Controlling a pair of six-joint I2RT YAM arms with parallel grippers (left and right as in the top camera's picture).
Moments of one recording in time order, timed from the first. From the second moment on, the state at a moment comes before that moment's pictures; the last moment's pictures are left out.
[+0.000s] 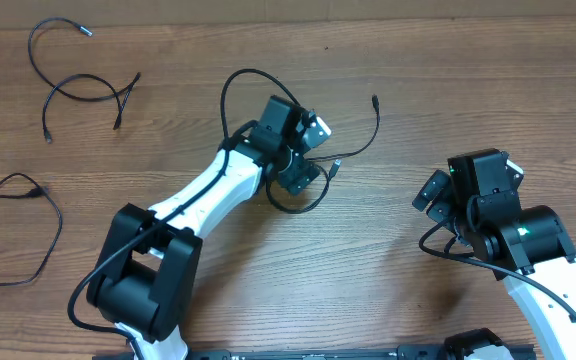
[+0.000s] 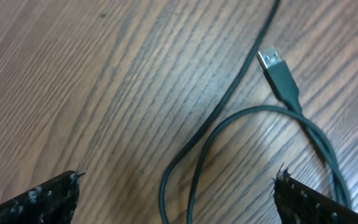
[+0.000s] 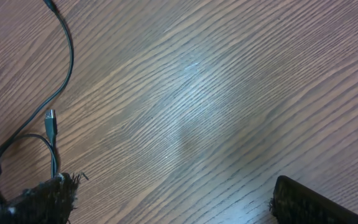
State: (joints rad) left arm -0.49 1.87 1.24 -0.39 0.04 0.45; right arm 0.24 1.07 1.00 -1.08 0.22 0.82
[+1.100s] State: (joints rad) left arm -0.41 2.06 1.28 -0.31 0.23 0.46; right arm 0.24 1.07 1.00 -1.08 0.22 0.82
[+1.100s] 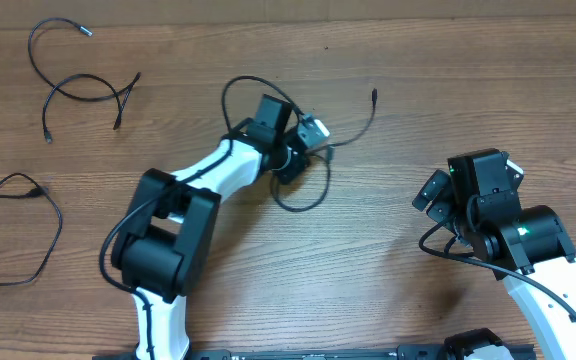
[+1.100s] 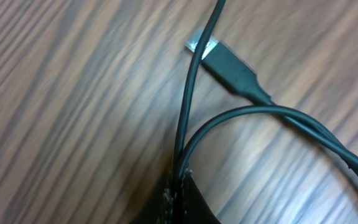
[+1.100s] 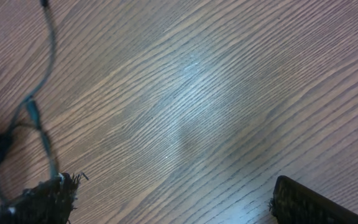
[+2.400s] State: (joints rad) left arm 0.24 1.58 1.23 -0.80 -0.15 0.41; right arm 0.24 1.08 1.00 -1.08 0.22 0.82
